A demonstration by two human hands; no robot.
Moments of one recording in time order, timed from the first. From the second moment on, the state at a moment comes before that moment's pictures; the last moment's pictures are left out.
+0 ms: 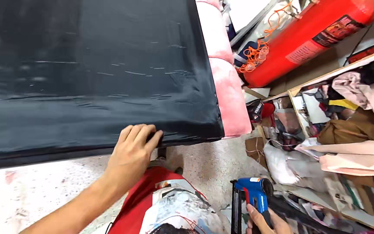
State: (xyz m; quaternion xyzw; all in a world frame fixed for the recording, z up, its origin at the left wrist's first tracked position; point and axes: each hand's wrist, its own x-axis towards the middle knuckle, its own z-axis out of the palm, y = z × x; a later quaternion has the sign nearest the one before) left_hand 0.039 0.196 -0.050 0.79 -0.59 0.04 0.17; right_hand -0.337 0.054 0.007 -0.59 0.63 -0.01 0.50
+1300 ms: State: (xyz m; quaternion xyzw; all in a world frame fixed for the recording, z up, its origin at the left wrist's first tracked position) left_hand 0.077 0.204 -0.040 0.72 -0.67 -0.06 0.14; right_hand -0.196 0.043 0.040 -0.69 0.62 -0.09 0.36
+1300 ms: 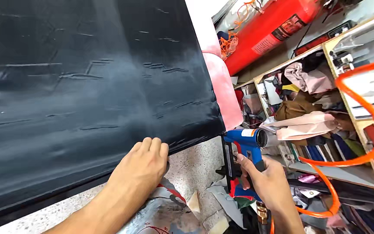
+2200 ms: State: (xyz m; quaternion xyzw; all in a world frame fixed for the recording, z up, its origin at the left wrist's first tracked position) left_hand 0.112 0.231 -0.041 0.64 -0.72 -0.08 0.24; right_hand -0.131 0.176 0.060 -0.70 0.59 -0.06 0.39
